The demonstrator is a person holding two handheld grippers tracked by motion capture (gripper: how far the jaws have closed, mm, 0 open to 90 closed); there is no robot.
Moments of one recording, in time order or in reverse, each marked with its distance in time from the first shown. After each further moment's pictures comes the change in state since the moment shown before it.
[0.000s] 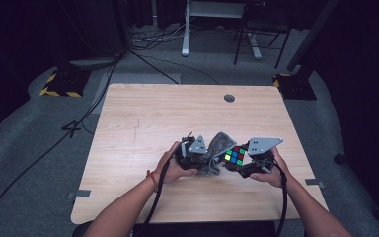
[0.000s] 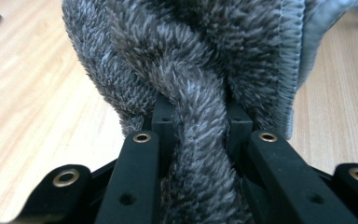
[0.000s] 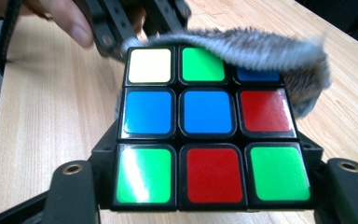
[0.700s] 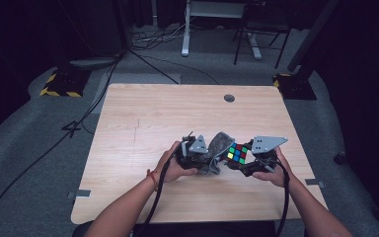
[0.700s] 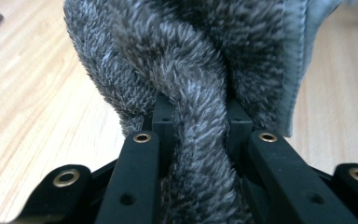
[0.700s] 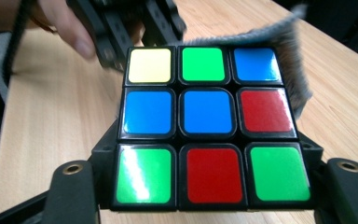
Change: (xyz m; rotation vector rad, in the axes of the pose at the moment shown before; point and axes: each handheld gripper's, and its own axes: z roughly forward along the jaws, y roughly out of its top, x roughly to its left) left arm 0.000 0.006 -0.012 -0.038 0.004 0.003; right arm -0.003 0.000 -0.006 -0.026 -0.007 0.018
